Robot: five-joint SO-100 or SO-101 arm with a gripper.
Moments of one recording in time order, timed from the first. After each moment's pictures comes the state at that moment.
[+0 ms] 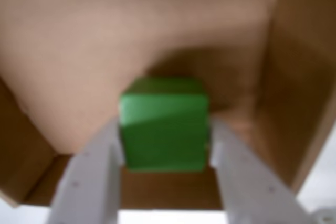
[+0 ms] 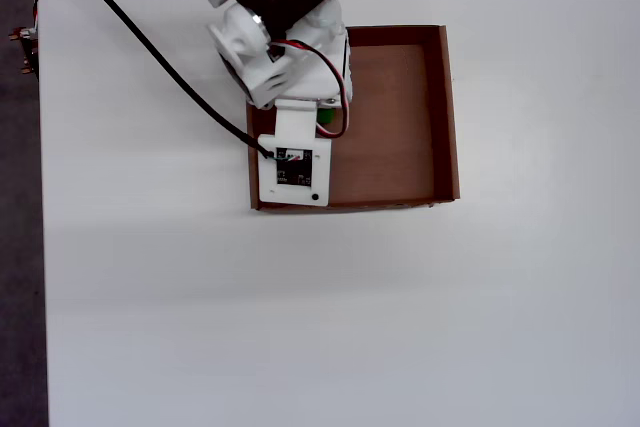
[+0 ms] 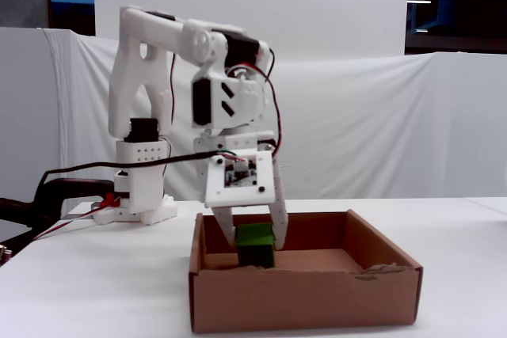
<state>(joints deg) -36.5 81.5 98.6 56.7 -29.4</state>
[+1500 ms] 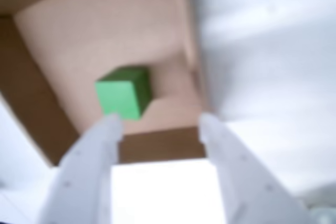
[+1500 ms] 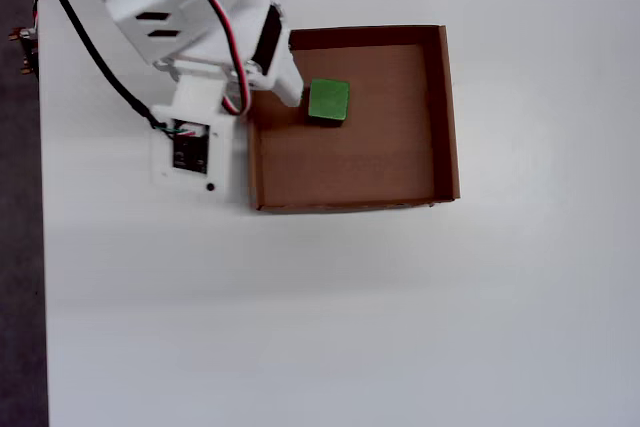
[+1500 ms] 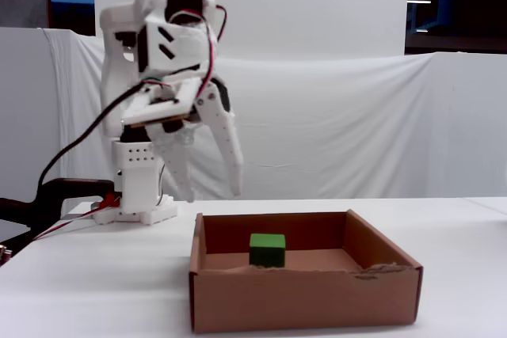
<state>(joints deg) -24.2 109.4 112.9 59.9 -29.4</state>
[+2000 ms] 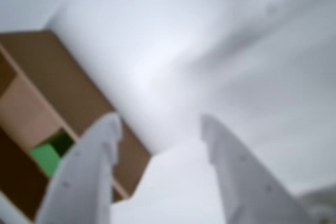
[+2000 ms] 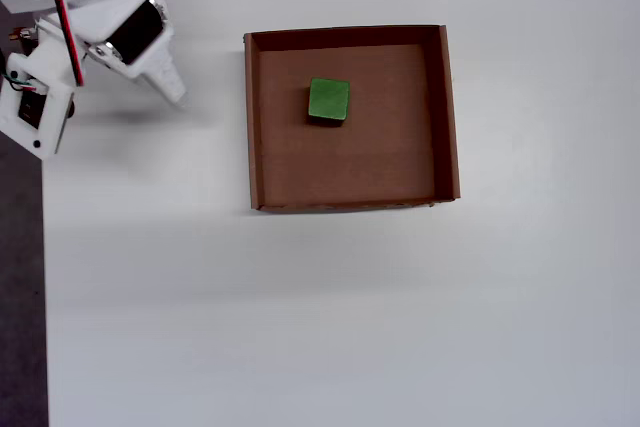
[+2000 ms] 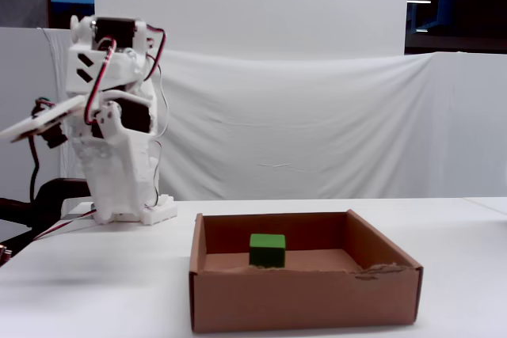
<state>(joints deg) -5.0 132.6 140.6 51.7 -29.4</state>
